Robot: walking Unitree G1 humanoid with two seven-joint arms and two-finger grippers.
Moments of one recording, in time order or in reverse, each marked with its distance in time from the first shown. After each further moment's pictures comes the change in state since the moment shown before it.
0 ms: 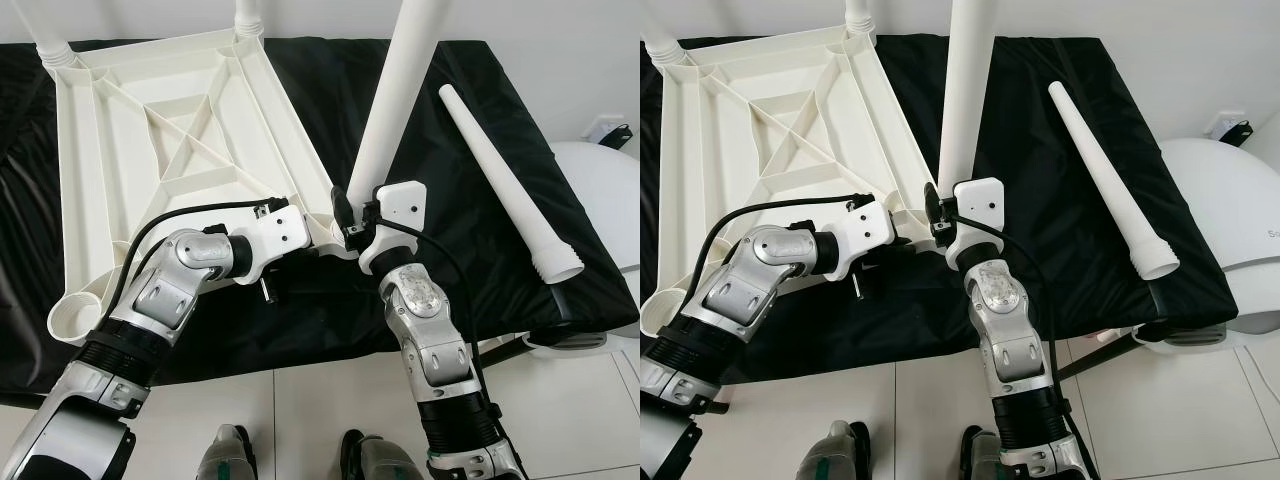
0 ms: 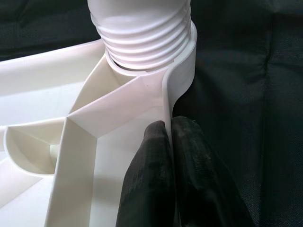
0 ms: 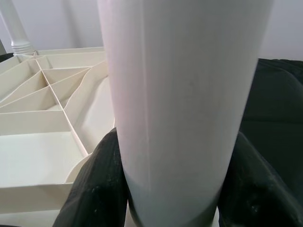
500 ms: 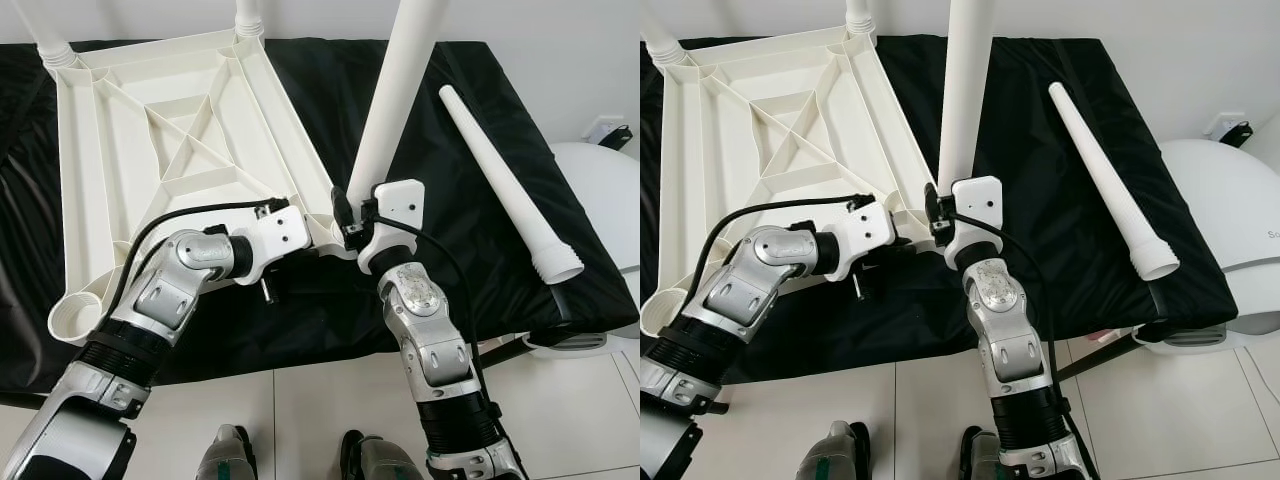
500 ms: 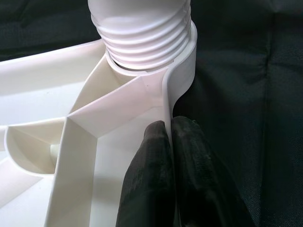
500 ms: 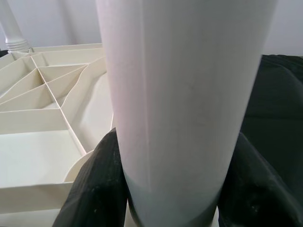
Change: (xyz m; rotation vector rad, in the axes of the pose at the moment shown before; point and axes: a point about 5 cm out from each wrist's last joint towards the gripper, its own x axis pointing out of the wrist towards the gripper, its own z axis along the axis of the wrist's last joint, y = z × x) left arm 0.001 -0.001 0.000 0.000 0.002 -0.003; right arm 0.002 -0.002 0.003 0.005 0.014 -0.023
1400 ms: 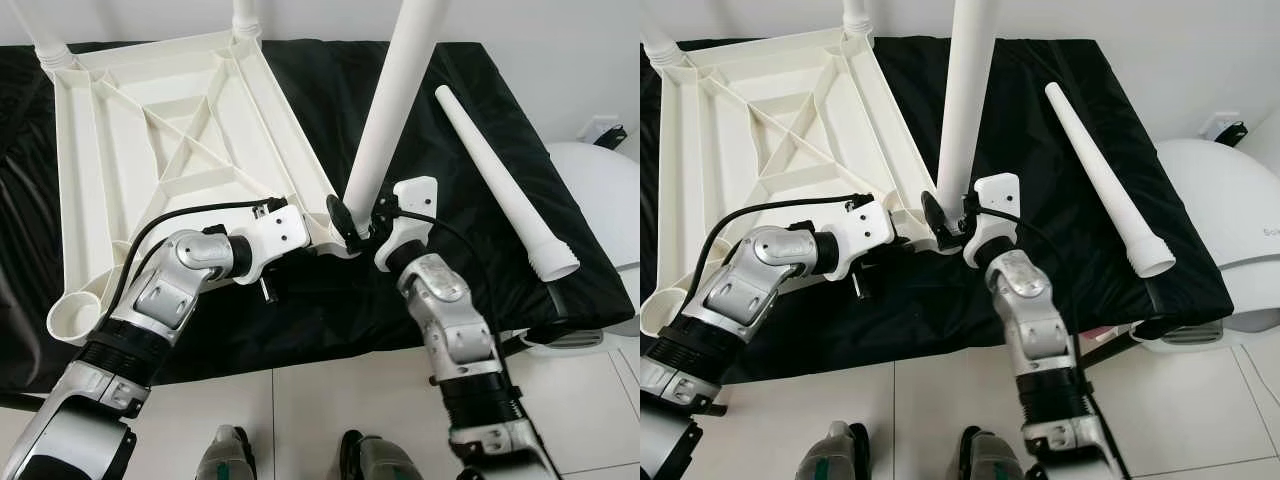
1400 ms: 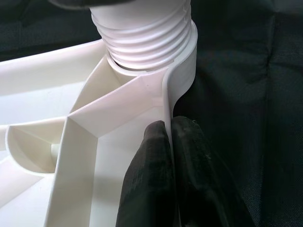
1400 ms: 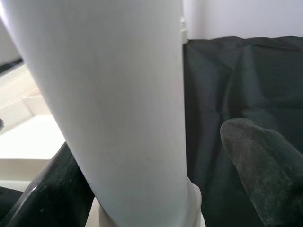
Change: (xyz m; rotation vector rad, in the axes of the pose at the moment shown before) left arm 0.000 0.001 -0.002 -0.006 0.006 0.002; right arm 0.011 -0.033 -0.012 0.062 0.039 0.251
